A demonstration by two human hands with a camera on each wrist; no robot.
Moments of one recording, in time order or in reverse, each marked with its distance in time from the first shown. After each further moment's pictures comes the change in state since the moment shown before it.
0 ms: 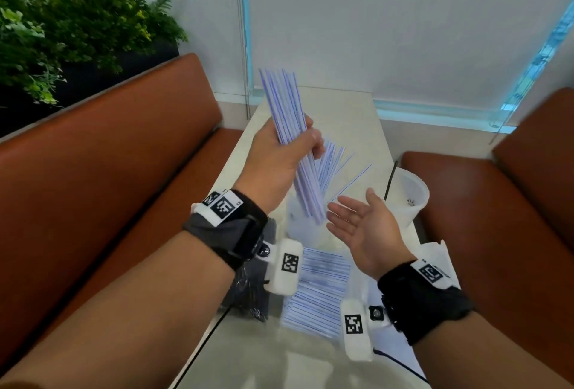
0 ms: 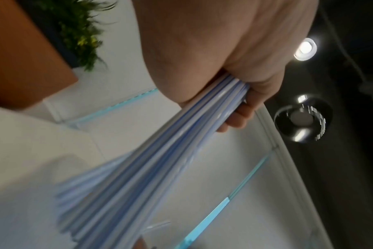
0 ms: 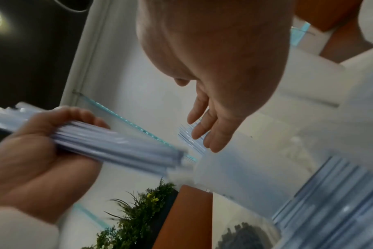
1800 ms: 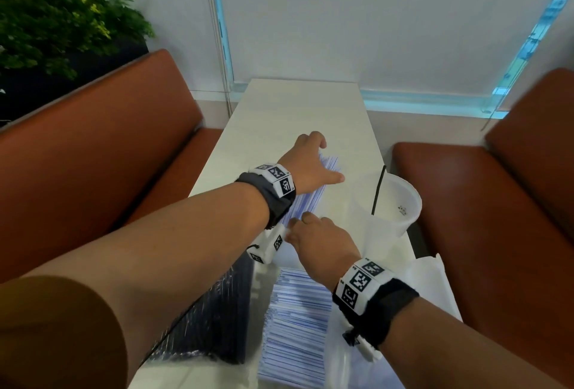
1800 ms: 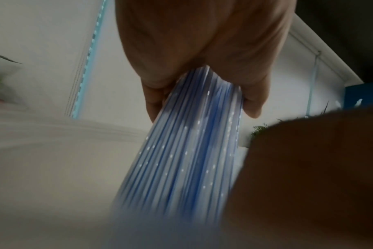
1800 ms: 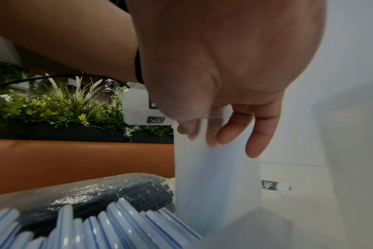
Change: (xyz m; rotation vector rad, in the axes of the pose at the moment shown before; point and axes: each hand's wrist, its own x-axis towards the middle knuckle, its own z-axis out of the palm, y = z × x) left_hand 0.109 -0.131 0.028 1.125 -0.387 -0.236; right_hand 0.056 0.010 0.017 -2.102 -0.305 -0.455
